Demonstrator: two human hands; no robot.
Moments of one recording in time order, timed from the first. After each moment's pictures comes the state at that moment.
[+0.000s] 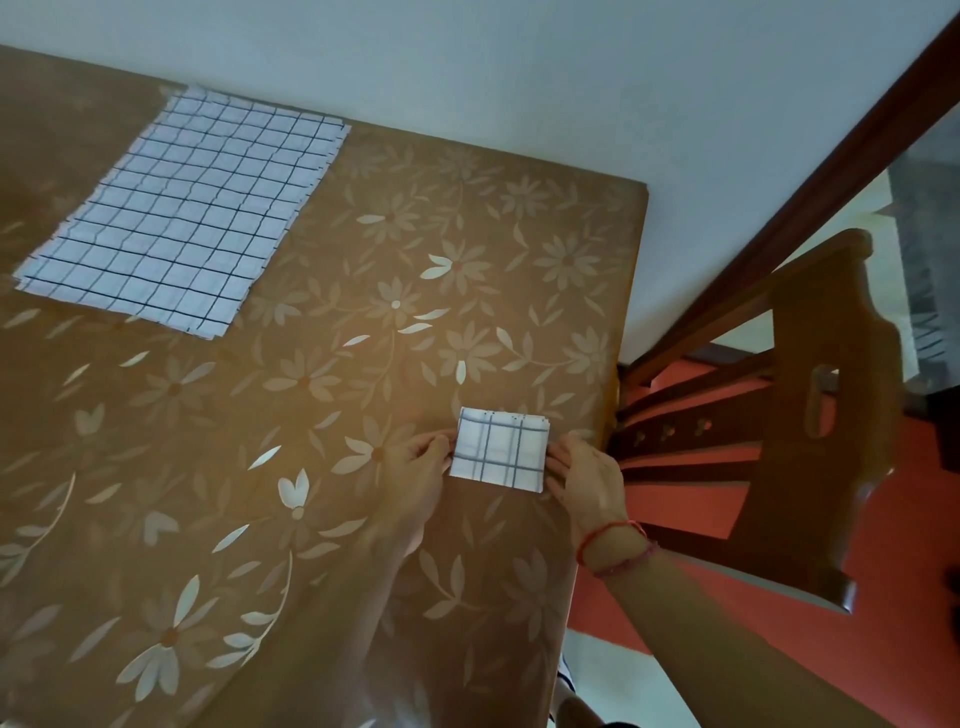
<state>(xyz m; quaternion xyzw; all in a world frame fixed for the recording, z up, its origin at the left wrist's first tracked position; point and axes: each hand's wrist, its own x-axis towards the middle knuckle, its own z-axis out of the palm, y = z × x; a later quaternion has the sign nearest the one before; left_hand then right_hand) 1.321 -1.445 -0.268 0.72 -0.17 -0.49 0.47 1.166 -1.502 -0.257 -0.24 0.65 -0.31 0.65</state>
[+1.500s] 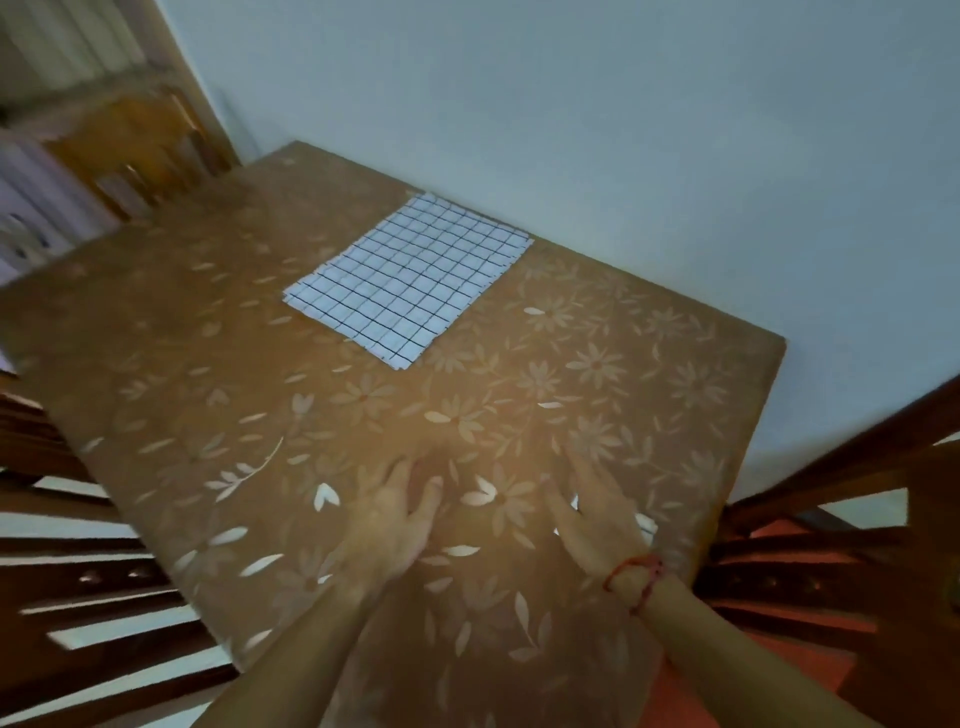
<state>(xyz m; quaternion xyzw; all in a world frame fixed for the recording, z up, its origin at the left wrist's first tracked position) 1.424 -1.335 -0.189 0.89 -0.35 -0.16 0.26 1.243 -1.478 -0.188 -0.81 0.44 -0.10 0.38</state>
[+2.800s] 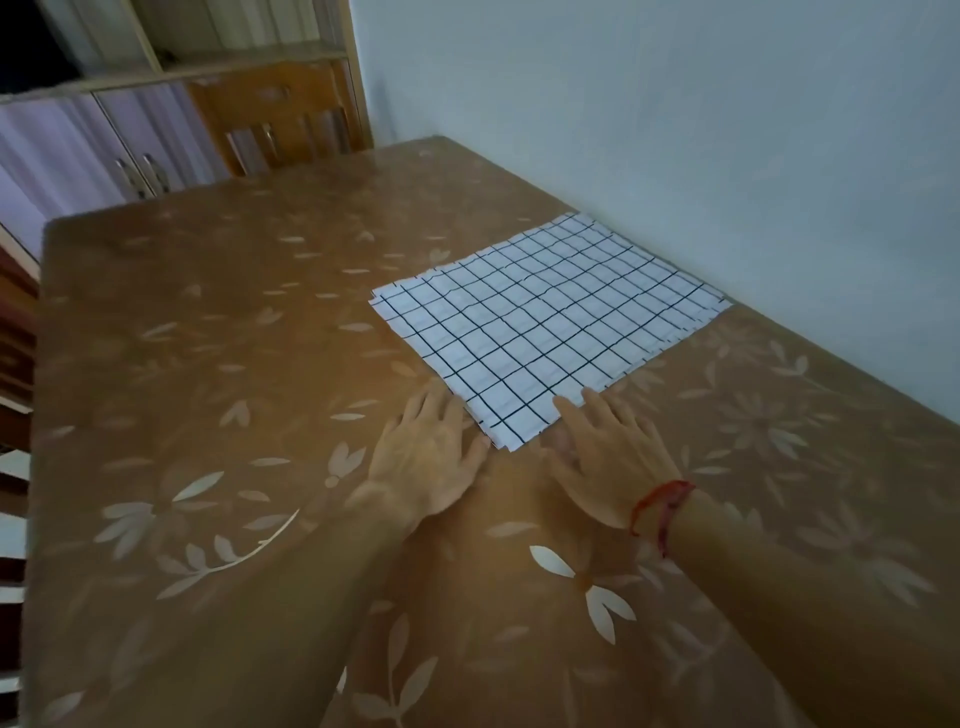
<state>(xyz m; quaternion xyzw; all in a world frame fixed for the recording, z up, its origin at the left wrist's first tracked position) 1.663 -1.457 -0.291 0.92 -0.38 -0.06 0.08 1.538 -1.624 -0.291 -0.98 0.20 -0.01 0.03</state>
